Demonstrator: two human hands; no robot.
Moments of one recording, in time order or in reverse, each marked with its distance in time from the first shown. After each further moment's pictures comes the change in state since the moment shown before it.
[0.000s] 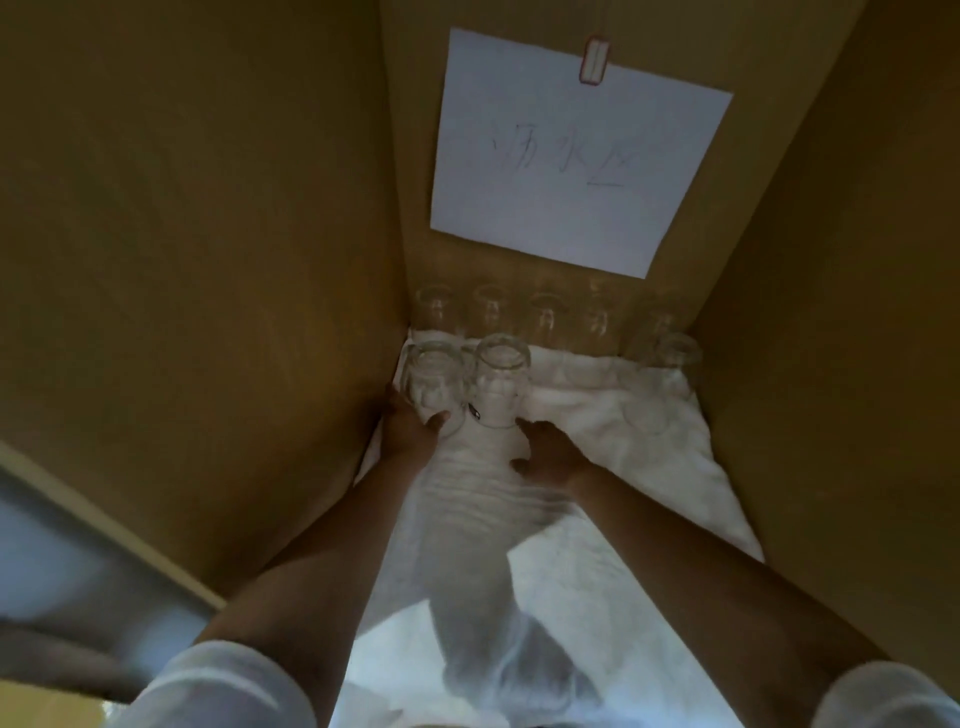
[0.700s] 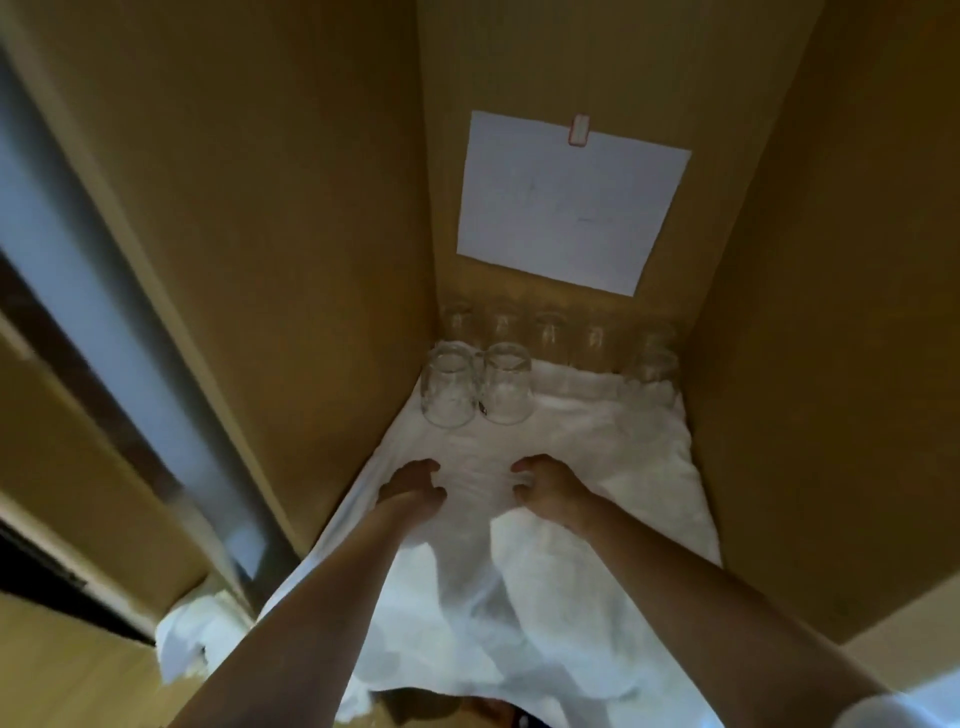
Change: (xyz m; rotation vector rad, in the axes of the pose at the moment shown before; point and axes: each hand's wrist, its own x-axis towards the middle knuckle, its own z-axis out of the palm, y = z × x) left_hand -0.123 -0.004 -0.010 0.576 -0.204 -0.065; right_hand -0.087 0.008 0.012 0.167 0.056 -0.091
